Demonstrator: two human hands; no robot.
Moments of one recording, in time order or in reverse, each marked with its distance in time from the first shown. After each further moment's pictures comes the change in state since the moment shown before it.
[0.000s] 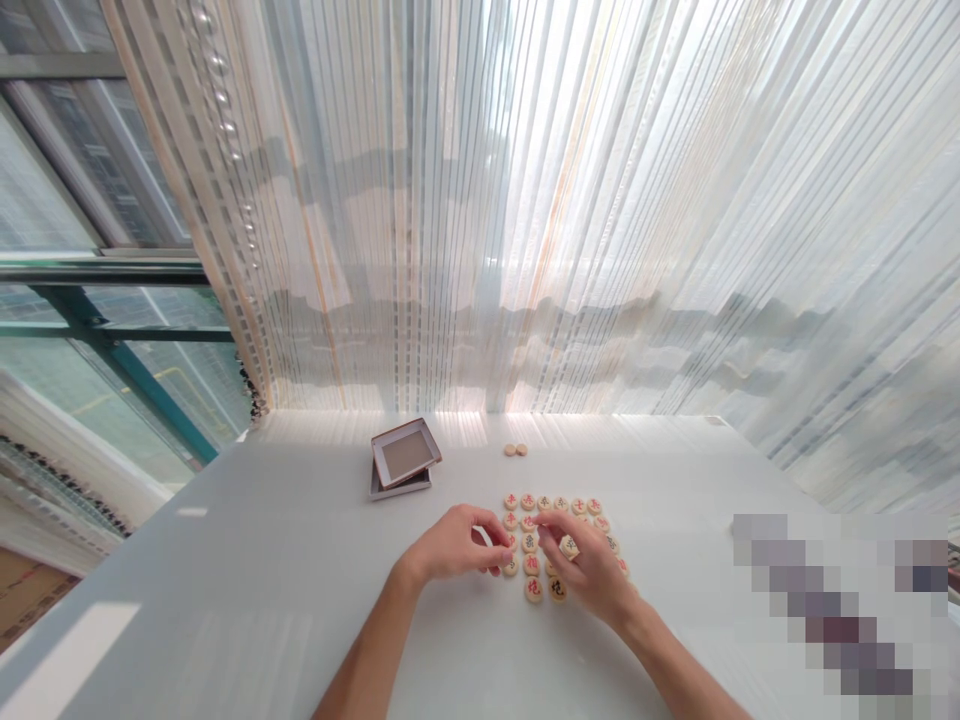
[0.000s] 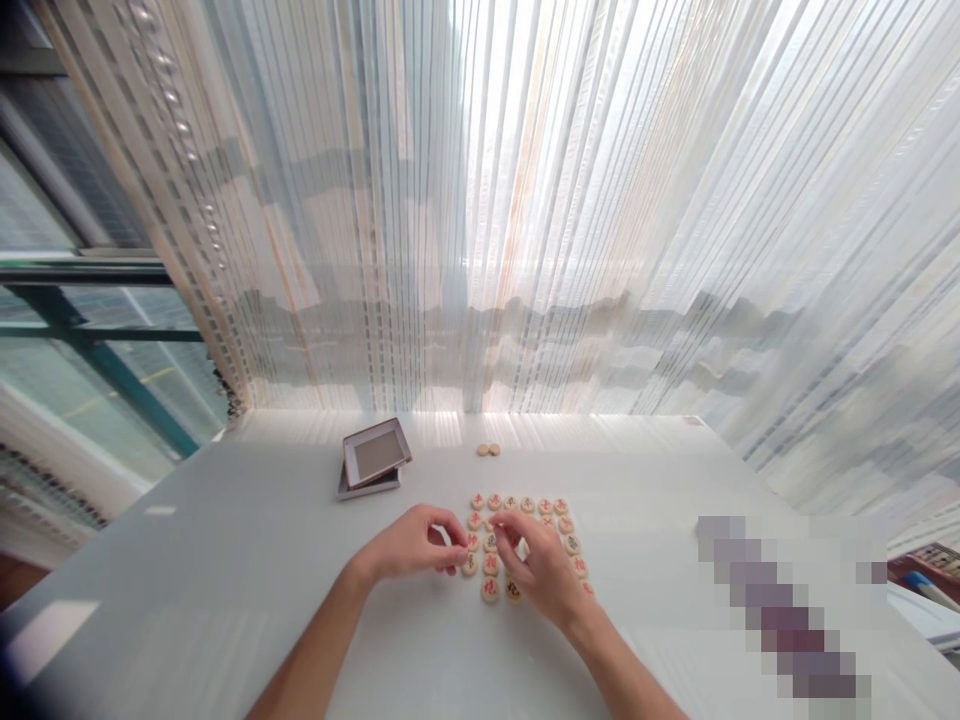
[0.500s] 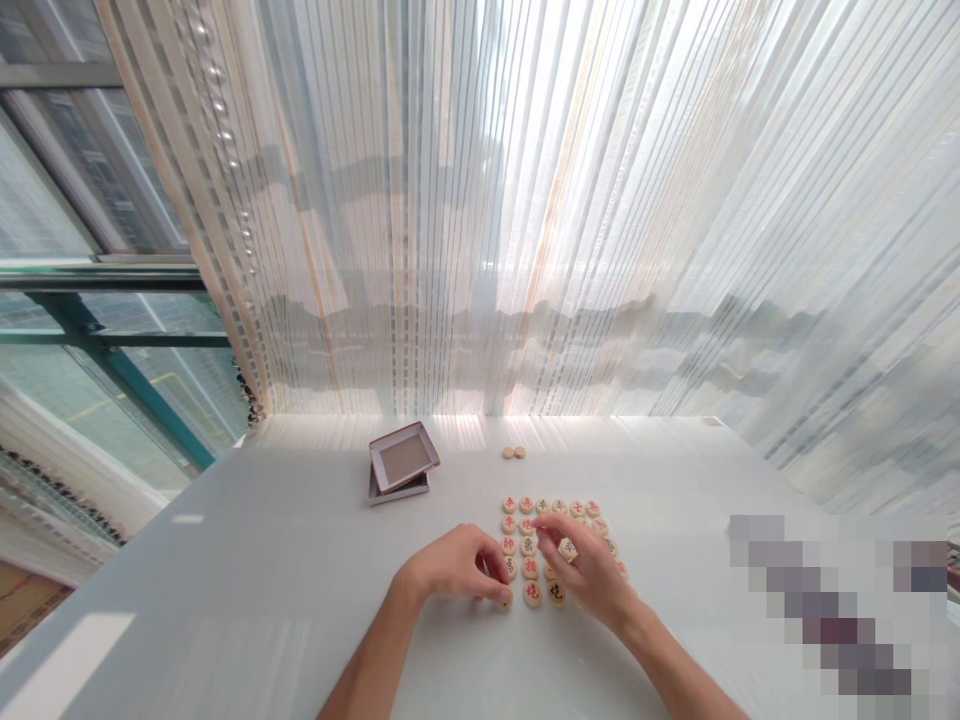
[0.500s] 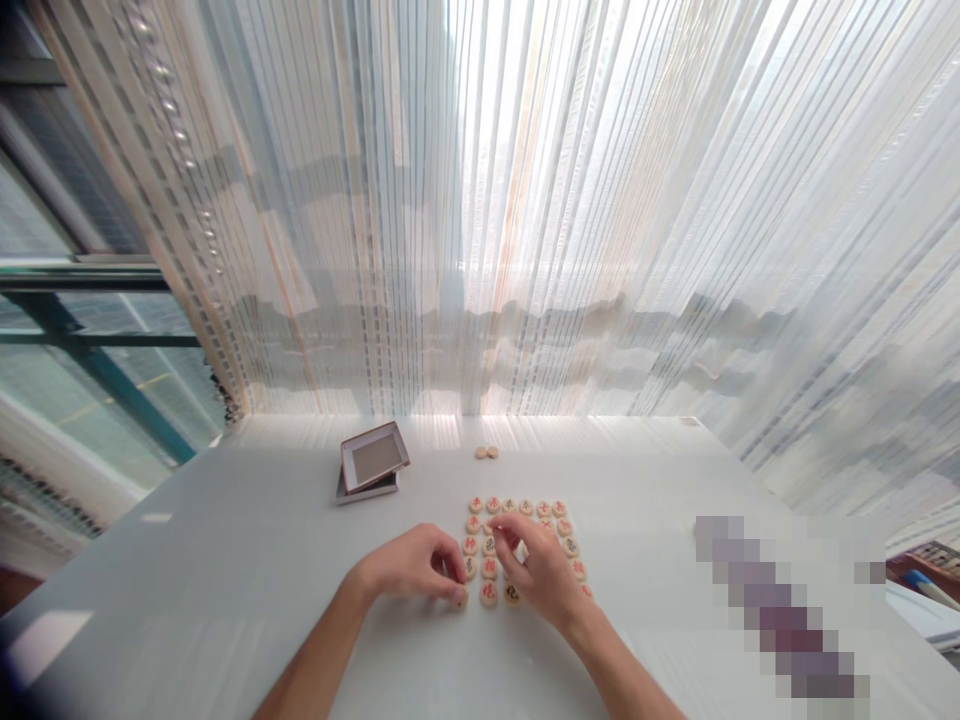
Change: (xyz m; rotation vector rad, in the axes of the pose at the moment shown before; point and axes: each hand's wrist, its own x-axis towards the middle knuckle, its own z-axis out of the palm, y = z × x) left_hand 0.004 -0.017 0.004 0.151 -0.163 -0.059; right_hand 0.001 -0.001 -0.001 -0.019 -0.001 -0.012
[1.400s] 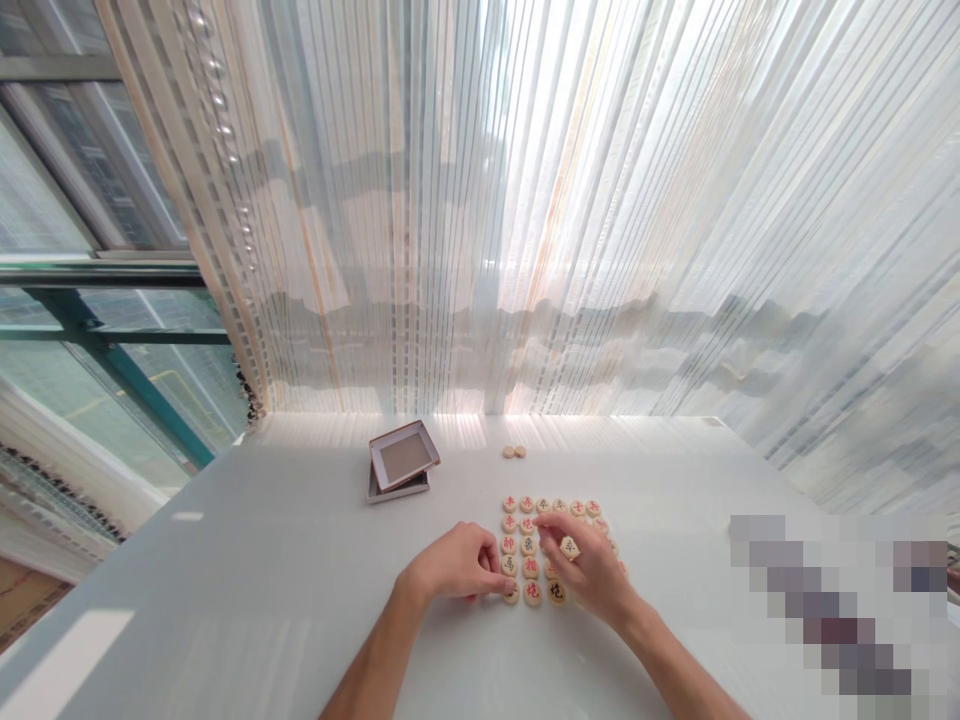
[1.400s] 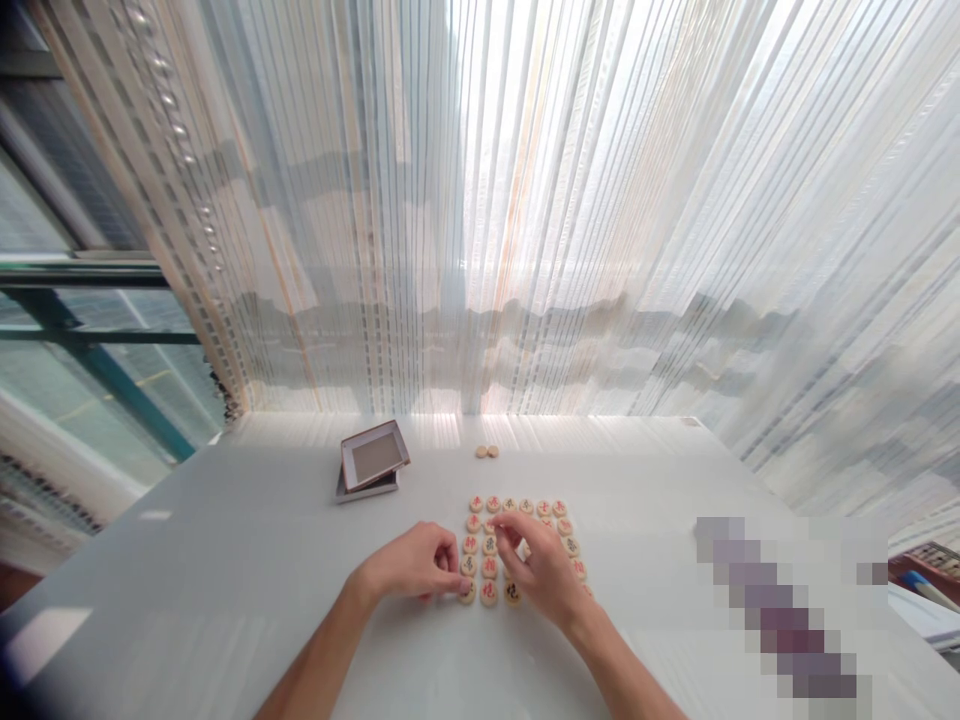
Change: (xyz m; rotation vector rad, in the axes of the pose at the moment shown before) left_hand 0.000 0.000 0.005 0.040 0.090 -0.110; right_hand -0.001 0.005 0.000 0.005 0.027 0.007
